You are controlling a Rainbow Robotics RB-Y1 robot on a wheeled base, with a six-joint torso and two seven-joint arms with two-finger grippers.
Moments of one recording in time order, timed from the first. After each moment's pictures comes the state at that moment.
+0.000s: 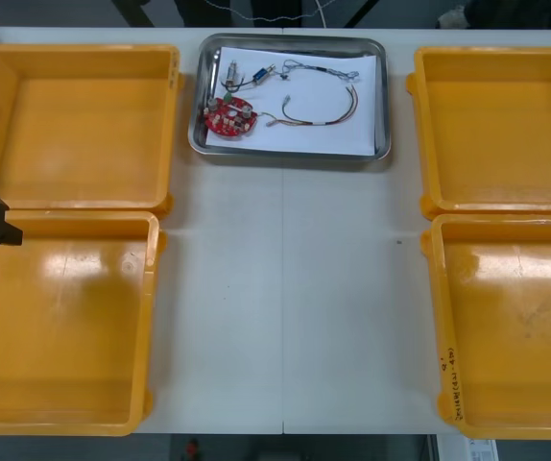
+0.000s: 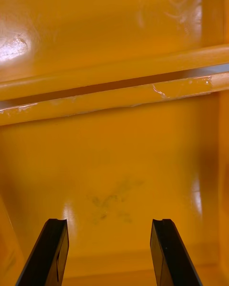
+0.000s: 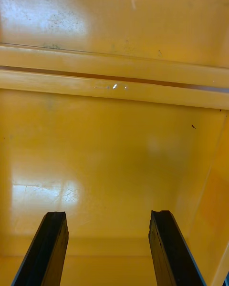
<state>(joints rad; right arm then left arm) -0.22 -0.69 -0.46 -2.05 -0.76 1.92 1.36 -0.23 0.76 0.32 -2.13 0.86 1.91 -1.17</state>
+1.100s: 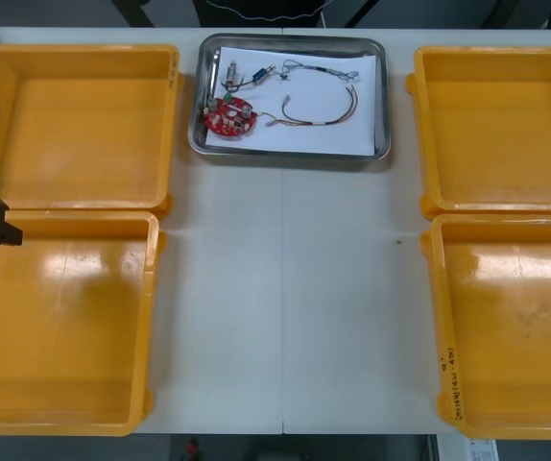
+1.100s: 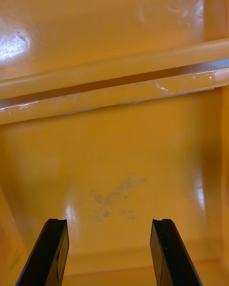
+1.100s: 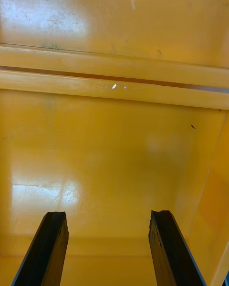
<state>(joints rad) -0.22 -0.71 -0.43 -2.05 -0.78 1.92 1.31 -0.23 0.76 0.32 -2.13 0.86 1.91 -1.17</state>
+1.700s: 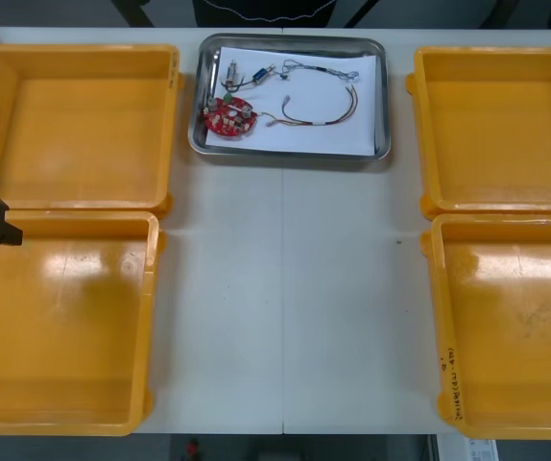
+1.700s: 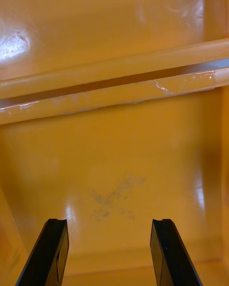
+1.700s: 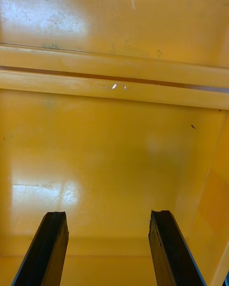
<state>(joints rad) -0.22 -0.71 -0.43 -2.05 -0.78 1.92 1.31 -0.23 0.76 0.32 -2.13 0.86 1.91 -1.17</state>
